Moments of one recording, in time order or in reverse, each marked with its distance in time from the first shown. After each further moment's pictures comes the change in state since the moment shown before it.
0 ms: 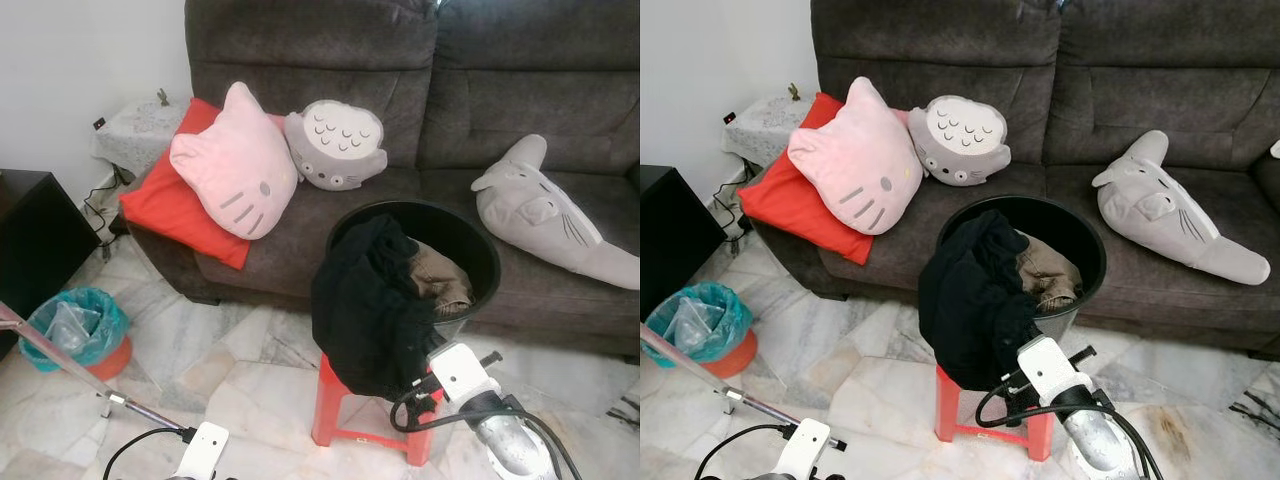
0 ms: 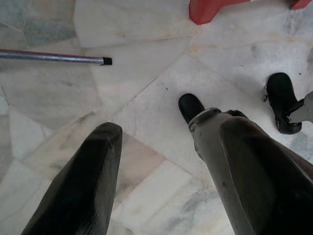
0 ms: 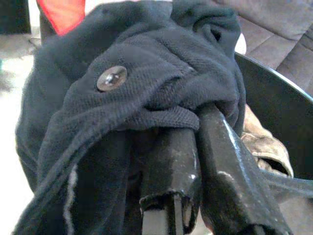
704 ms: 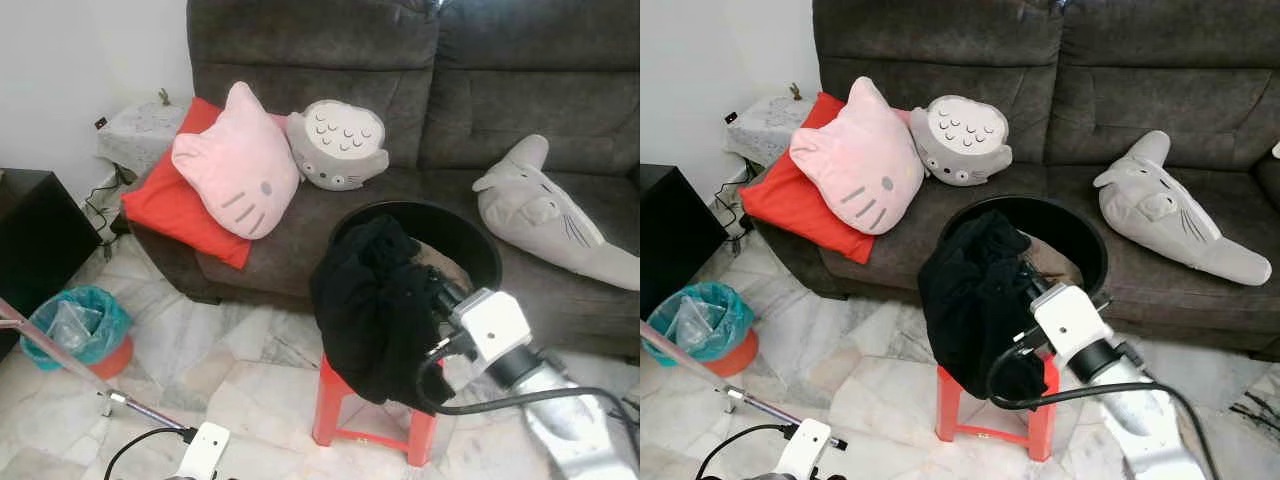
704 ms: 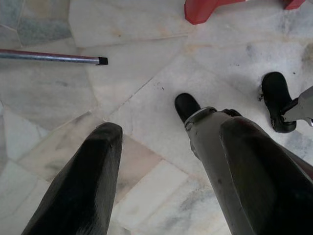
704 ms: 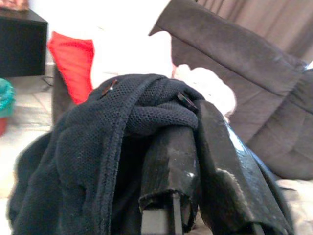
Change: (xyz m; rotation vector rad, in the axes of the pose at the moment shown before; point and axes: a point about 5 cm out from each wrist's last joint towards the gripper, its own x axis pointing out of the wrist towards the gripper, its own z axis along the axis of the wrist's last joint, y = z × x) left arm 0.000 -0.001 0.000 0.000 0.000 -0.021; right arm 0.004 -0.053 0.081 -0.047 -0.161 0.048
